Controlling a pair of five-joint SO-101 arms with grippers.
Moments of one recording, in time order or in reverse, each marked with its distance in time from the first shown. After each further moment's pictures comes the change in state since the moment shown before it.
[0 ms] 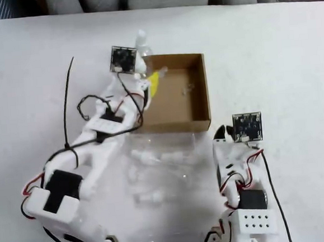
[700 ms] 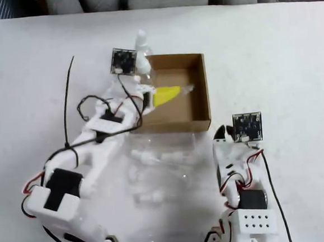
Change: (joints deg) left arm -0.4 0.2 0.1 3.1 -0.4; right arm 0.0 0.0 0.0 0.0 0.0
